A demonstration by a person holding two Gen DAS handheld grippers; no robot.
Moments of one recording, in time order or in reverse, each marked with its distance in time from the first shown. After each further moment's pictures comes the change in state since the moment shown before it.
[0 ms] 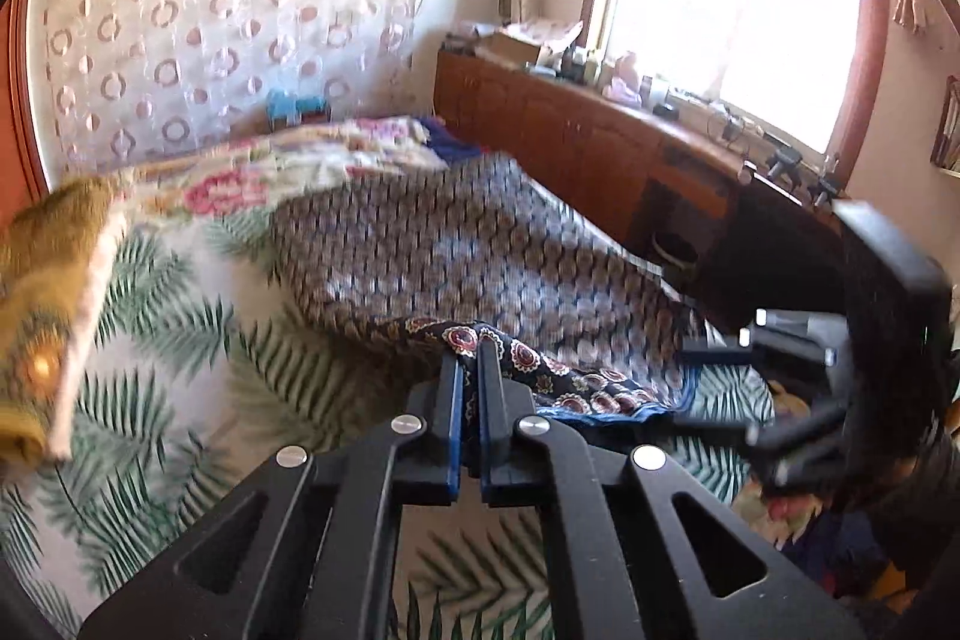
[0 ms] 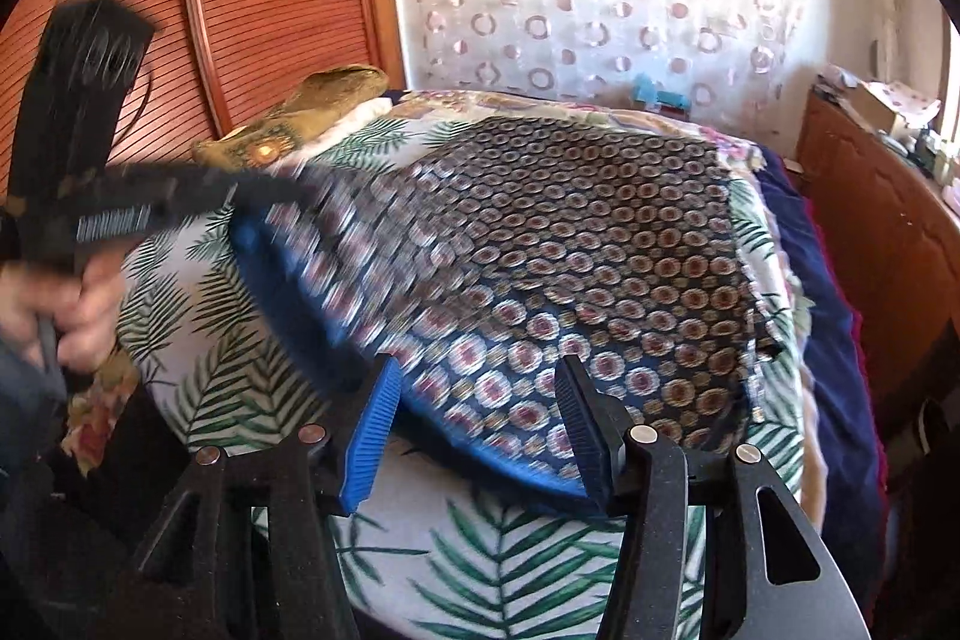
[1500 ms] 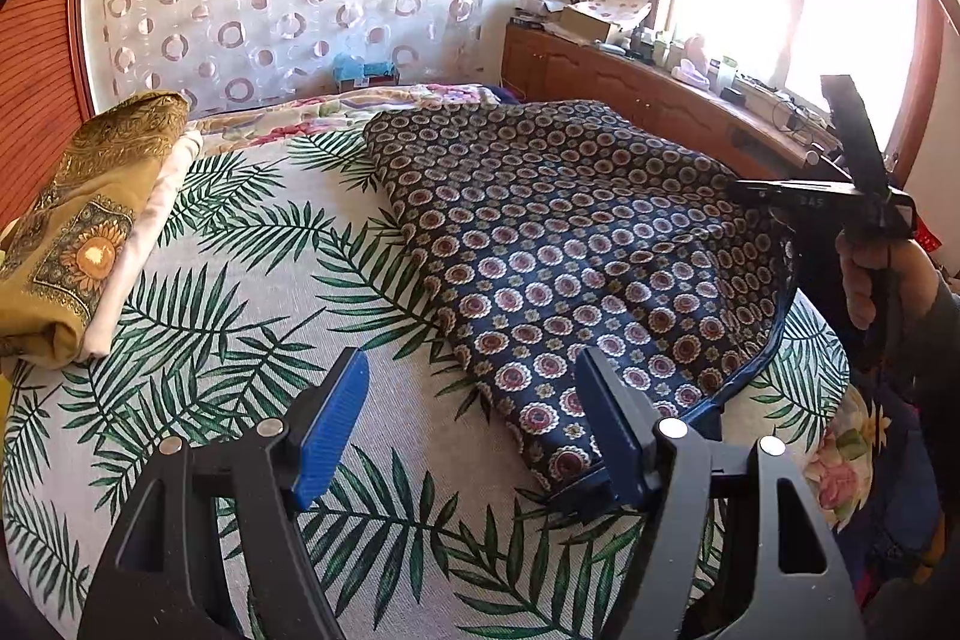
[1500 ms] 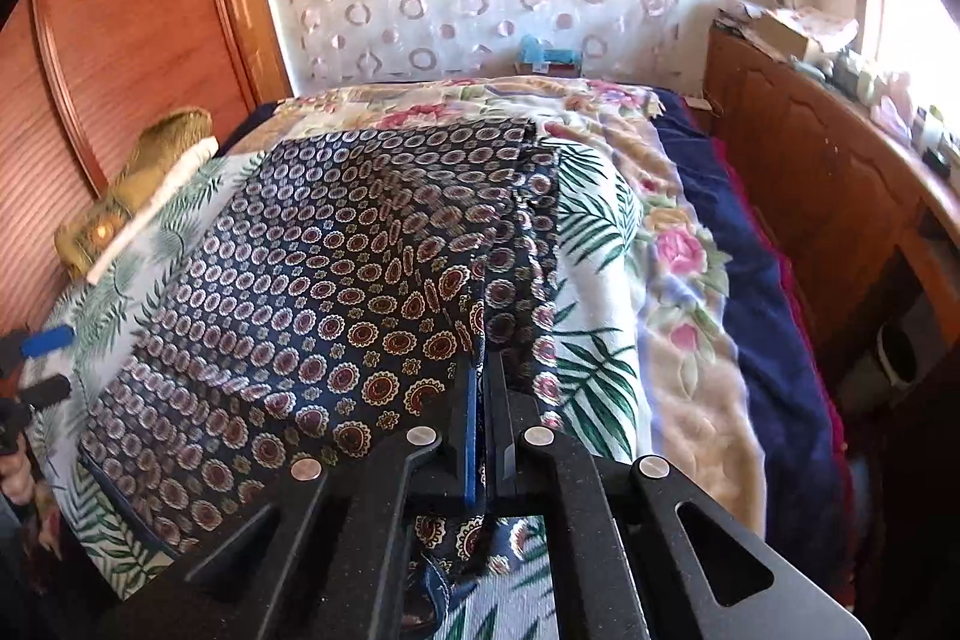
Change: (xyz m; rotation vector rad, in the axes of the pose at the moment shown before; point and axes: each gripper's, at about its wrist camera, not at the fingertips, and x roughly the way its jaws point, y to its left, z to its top) left arm 0.008 0.044 -0.058 -0.080 0.070 0.145; right arm 0.039 -0.125 0.043 0.209 0.049 -0.178
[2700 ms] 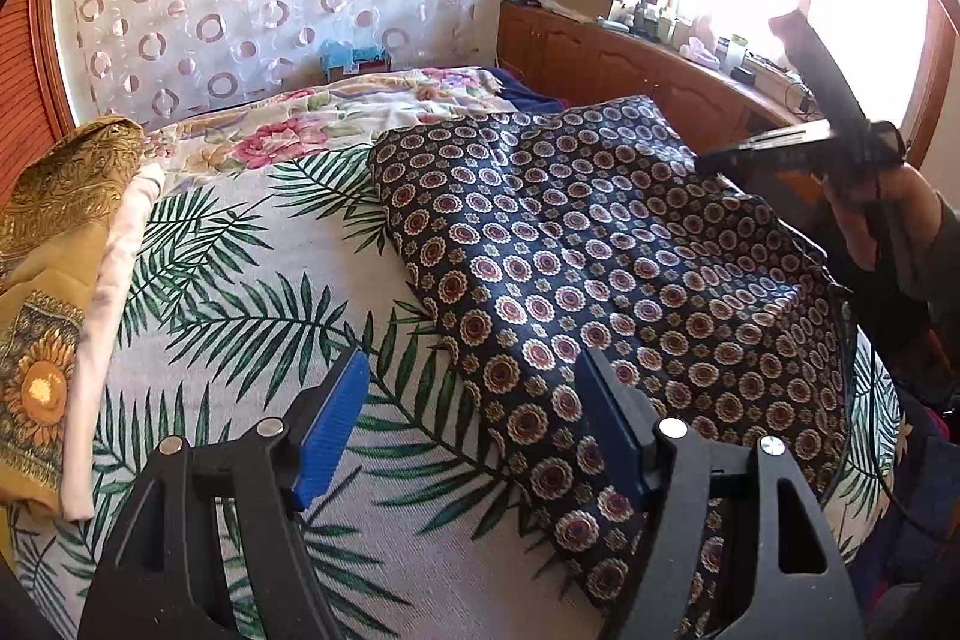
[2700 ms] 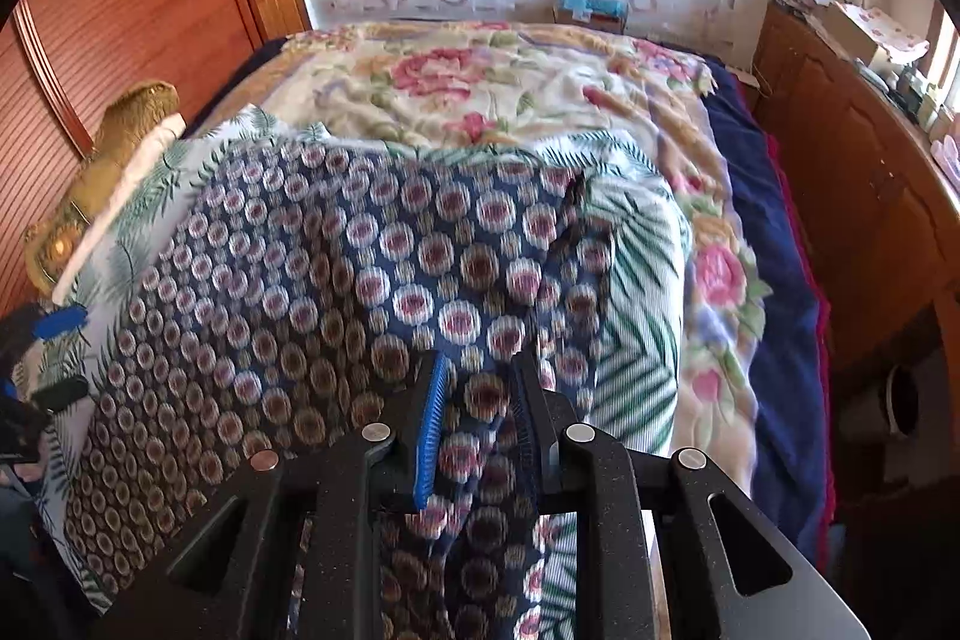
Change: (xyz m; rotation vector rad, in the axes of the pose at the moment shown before) left arm 0.062 0.030 0.059 0.046 0.052 -0.009; right arm 0.096 0.008 0.108 -0.099 0.192 0.027
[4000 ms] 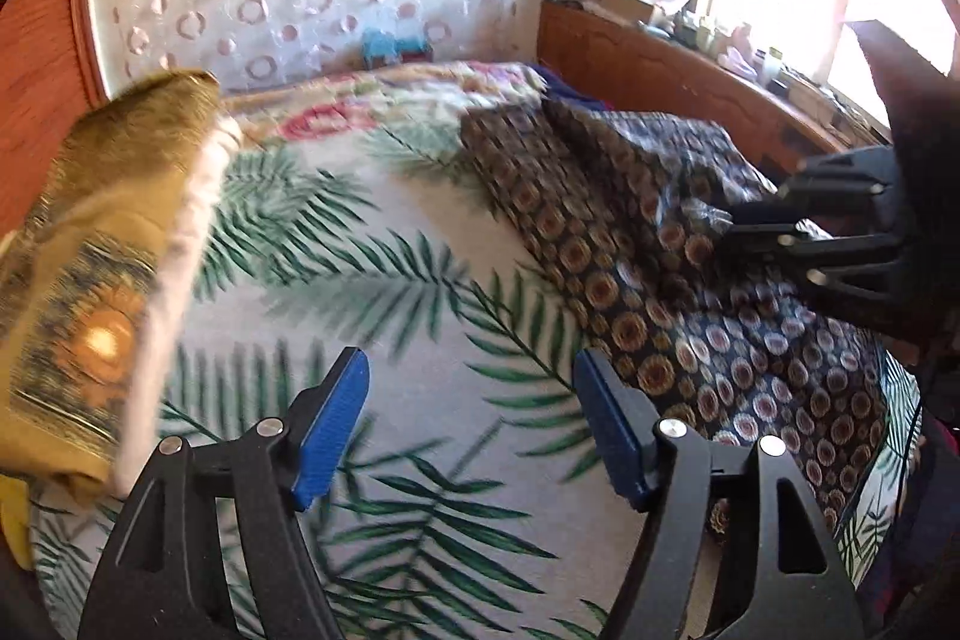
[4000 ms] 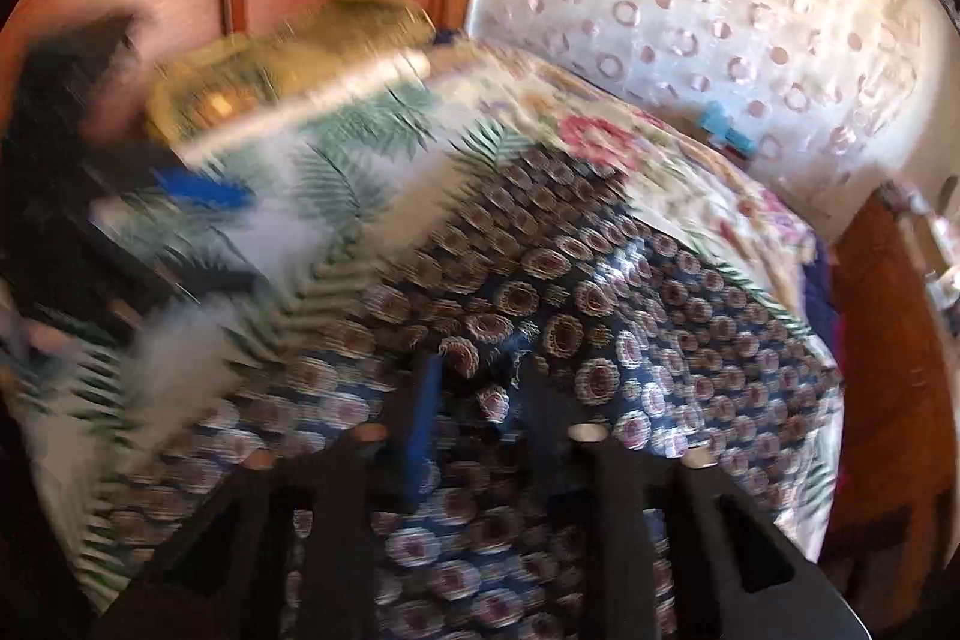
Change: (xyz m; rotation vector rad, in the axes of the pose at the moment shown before) left arm -0.012 0.053 -0.013 -0.055 -0.005 0.068; right arm 0.029 0.174 -0.010 -0.459 -0.102 0.002
